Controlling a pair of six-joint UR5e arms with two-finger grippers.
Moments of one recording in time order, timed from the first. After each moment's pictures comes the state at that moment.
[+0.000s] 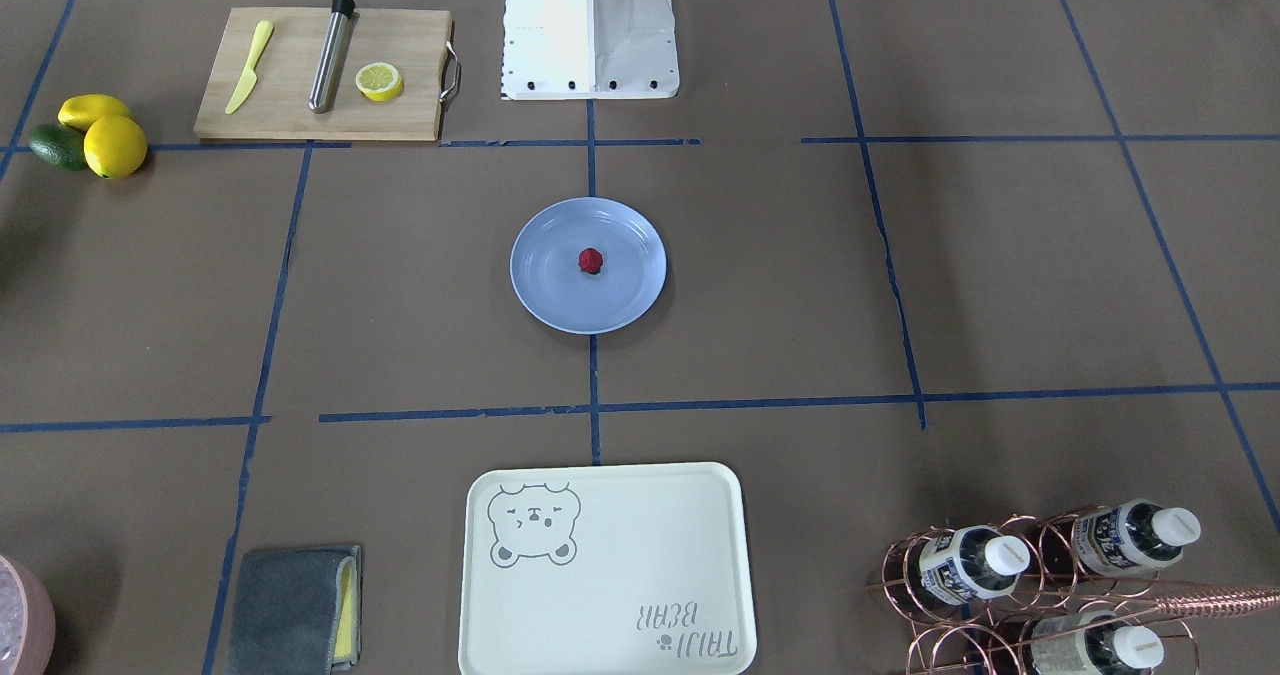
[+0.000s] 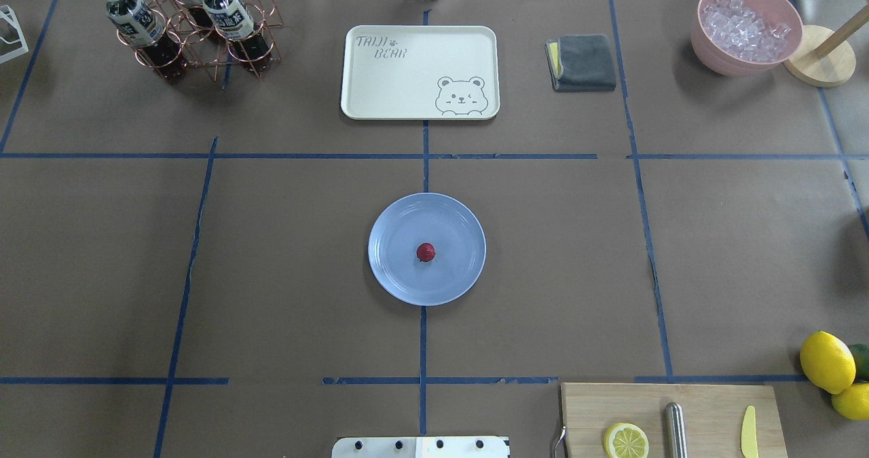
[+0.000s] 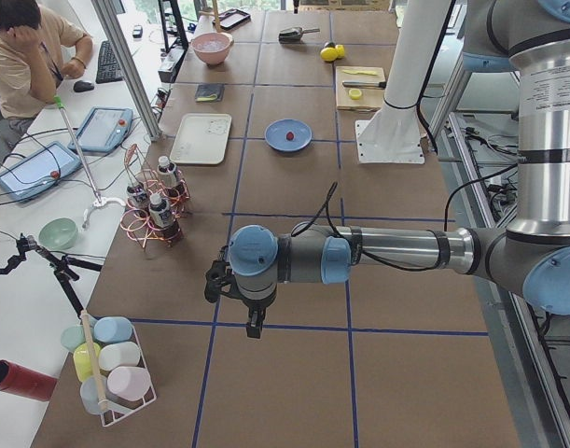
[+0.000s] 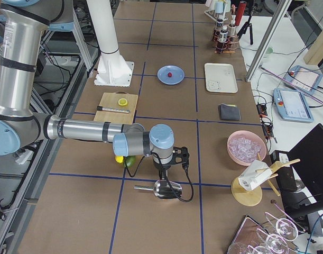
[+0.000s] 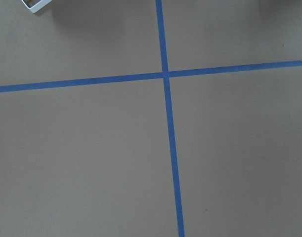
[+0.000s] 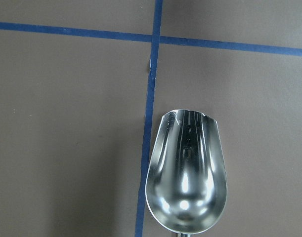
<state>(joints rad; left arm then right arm) -1.63 -1.47 -1.71 -1.53 -2.42 0.15 1.51 -1.81 1.75 -1.40 2.31 0.05</state>
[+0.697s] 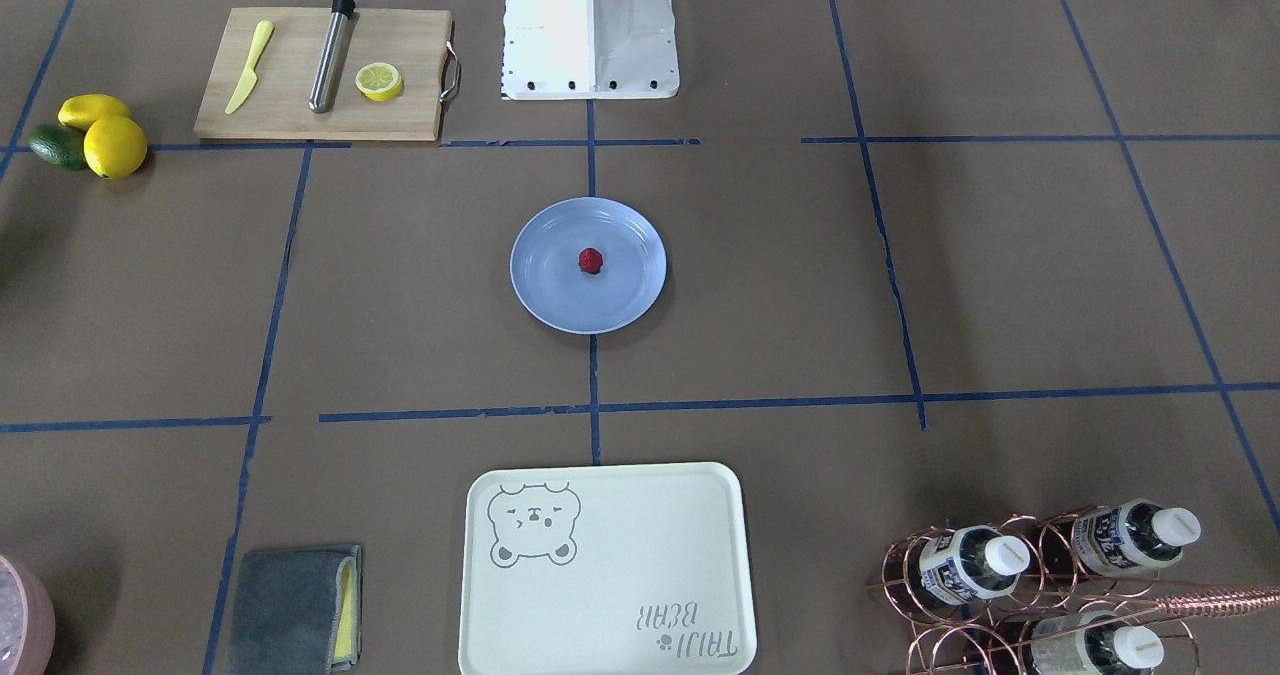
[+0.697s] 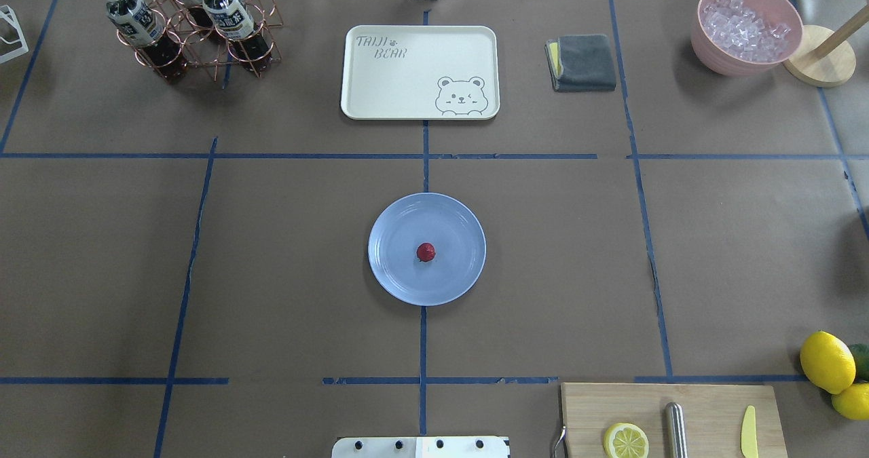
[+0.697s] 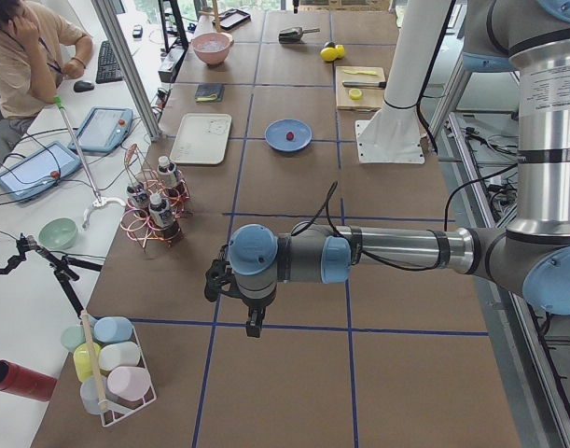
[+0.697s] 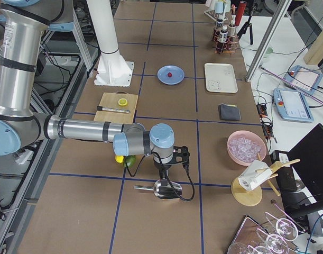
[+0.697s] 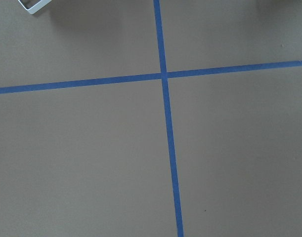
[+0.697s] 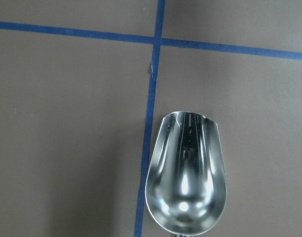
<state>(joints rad) -1.63 -1.47 -1.71 -1.54 -2.42 0.15 1.51 -1.81 1.75 -1.40 2.31 0.04</state>
